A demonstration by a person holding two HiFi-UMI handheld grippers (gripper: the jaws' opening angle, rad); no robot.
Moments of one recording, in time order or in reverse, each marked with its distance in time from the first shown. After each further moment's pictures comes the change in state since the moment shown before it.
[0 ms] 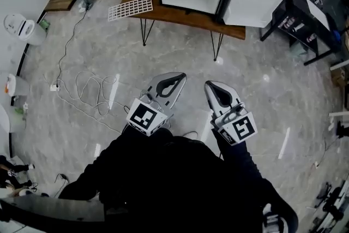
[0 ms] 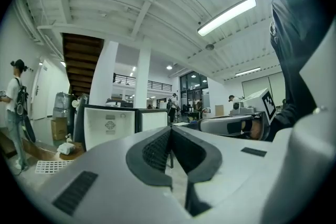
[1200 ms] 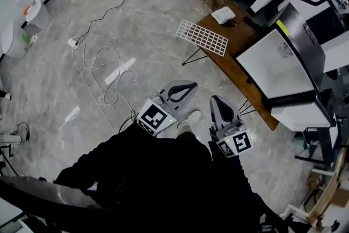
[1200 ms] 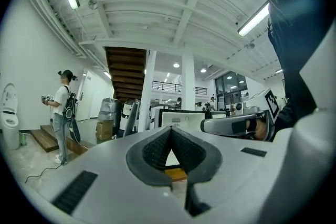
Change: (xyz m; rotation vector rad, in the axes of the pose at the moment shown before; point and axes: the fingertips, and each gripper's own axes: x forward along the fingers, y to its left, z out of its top) left arm -0.136 0.385 -0.019 -0.042 -0.070 0.395; right arm 0.408 0.080 -0.040 0.033 0.077 0.396
